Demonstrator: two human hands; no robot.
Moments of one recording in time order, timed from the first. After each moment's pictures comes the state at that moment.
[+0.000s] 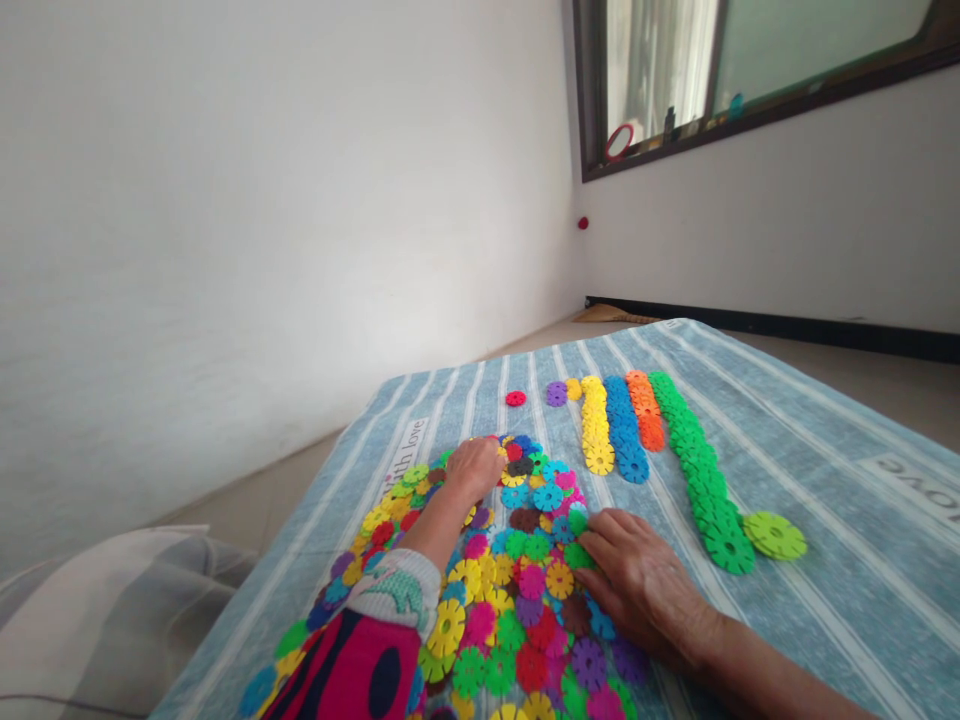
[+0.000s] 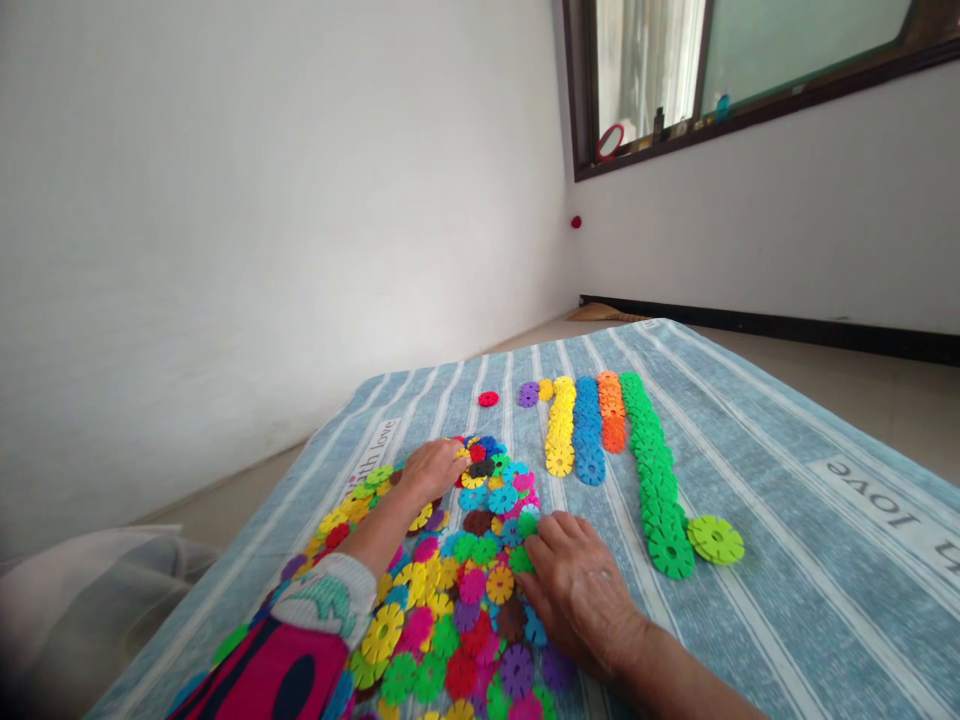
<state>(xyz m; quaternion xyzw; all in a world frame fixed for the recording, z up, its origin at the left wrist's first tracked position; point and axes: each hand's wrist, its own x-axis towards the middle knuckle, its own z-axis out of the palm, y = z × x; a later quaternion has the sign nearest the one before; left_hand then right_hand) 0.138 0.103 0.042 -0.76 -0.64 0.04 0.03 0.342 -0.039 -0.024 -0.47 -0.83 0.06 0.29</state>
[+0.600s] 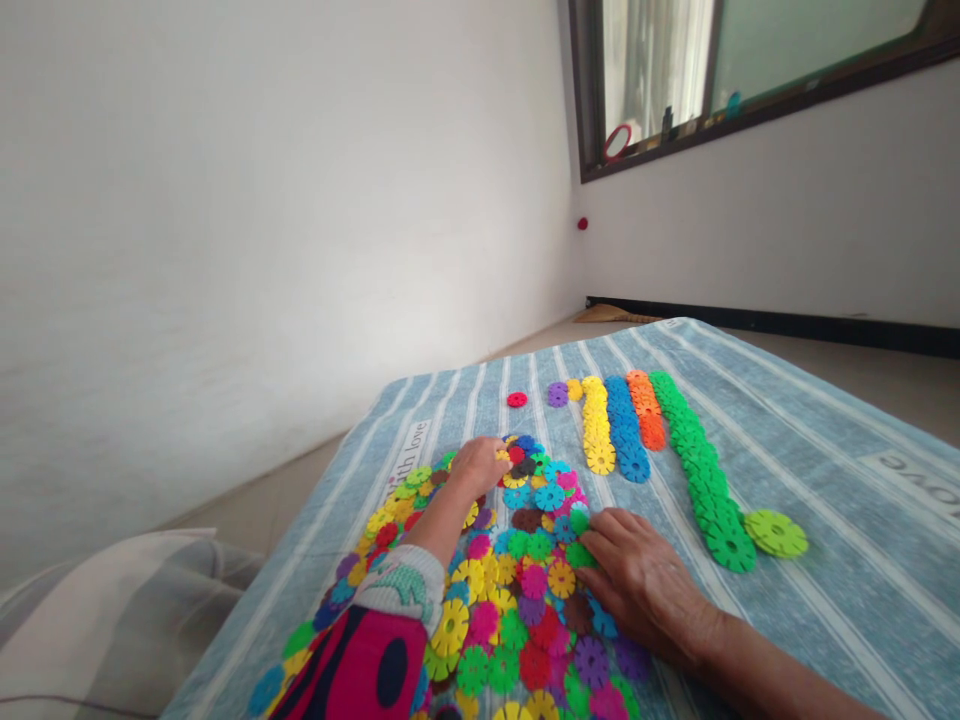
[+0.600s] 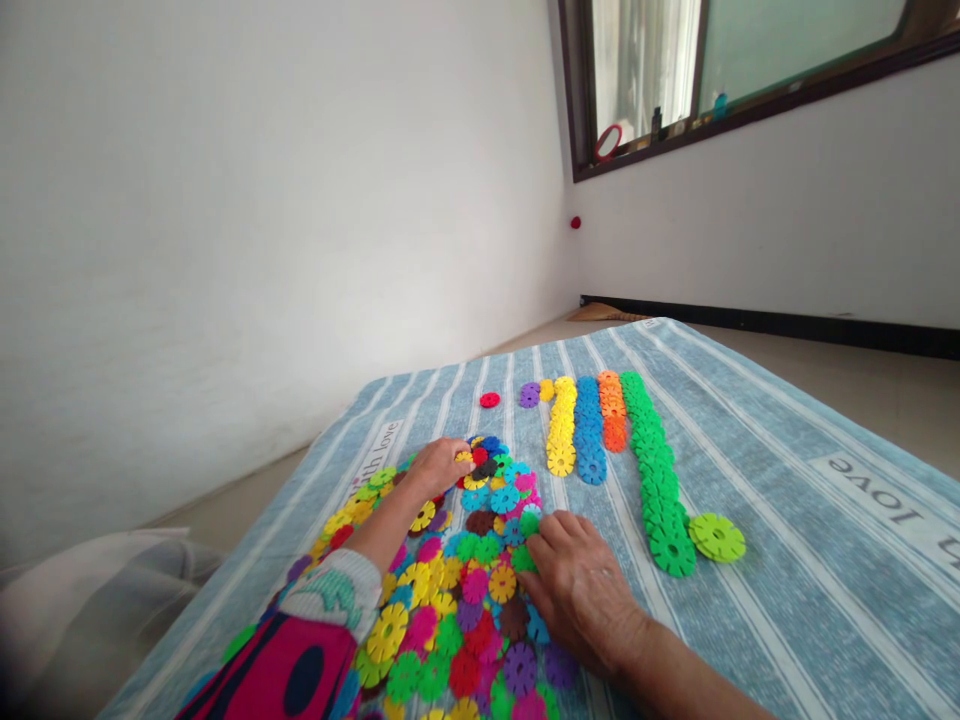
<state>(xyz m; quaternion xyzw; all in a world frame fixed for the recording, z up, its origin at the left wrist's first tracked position) 0.132 0.110 0.037 -0.77 -0.64 -0.03 -0.03 0.342 -0.039 -0.024 -0.47 -0.83 0.04 0.29</state>
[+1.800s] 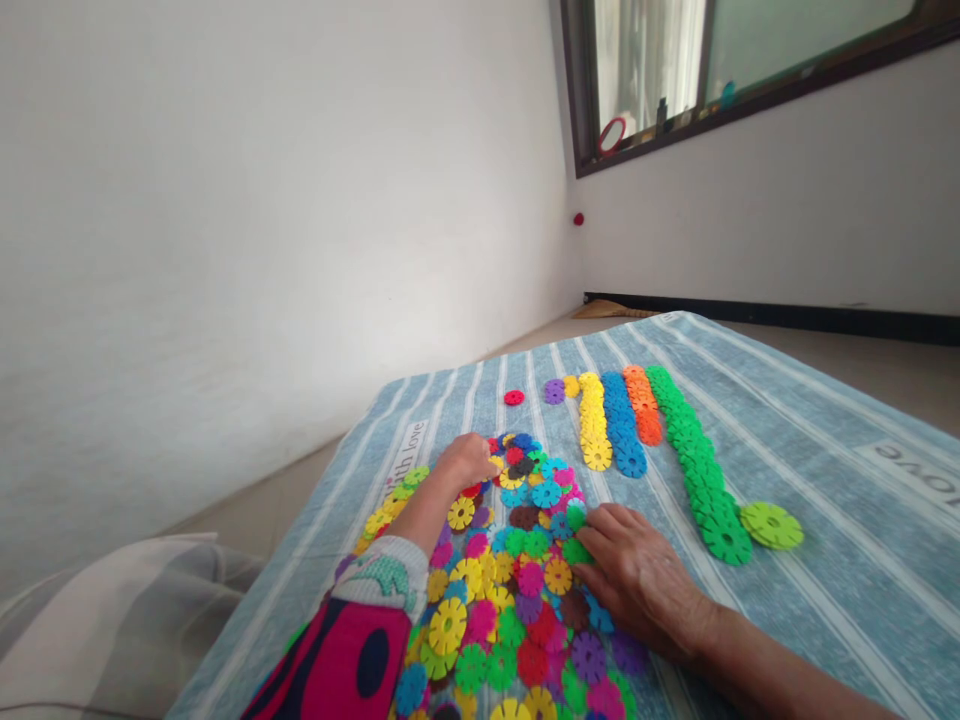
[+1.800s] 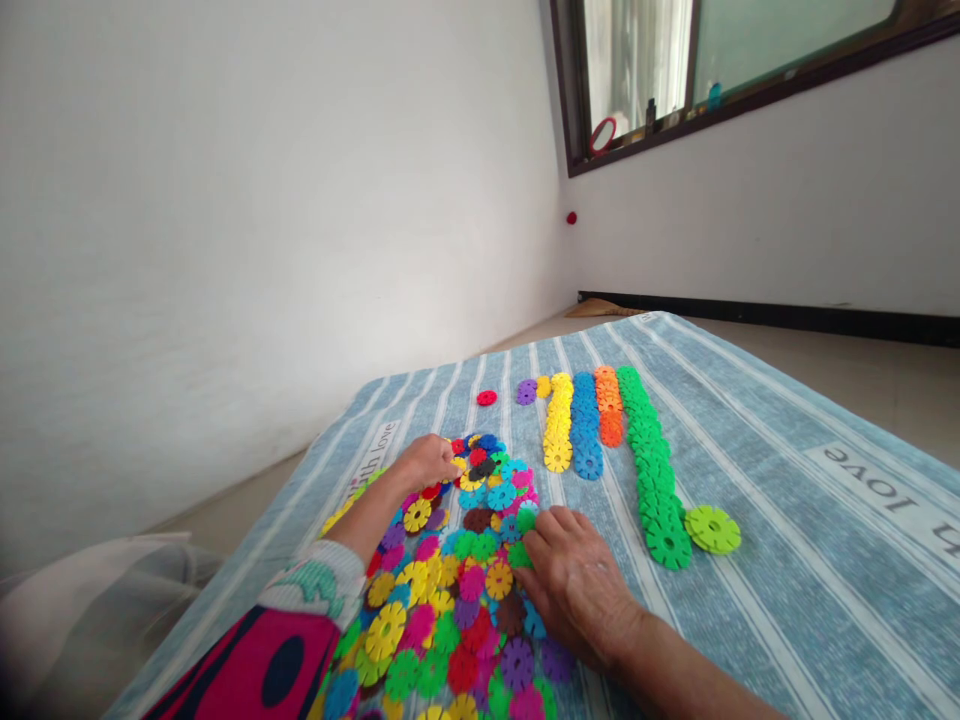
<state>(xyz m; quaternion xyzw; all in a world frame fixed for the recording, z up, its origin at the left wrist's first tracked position) 0.123 0.120 0.052 -0.74 -0.67 0.02 -0.08 0.342 -0.039 -0.022 -0.46 -0.83 0.03 0.30</state>
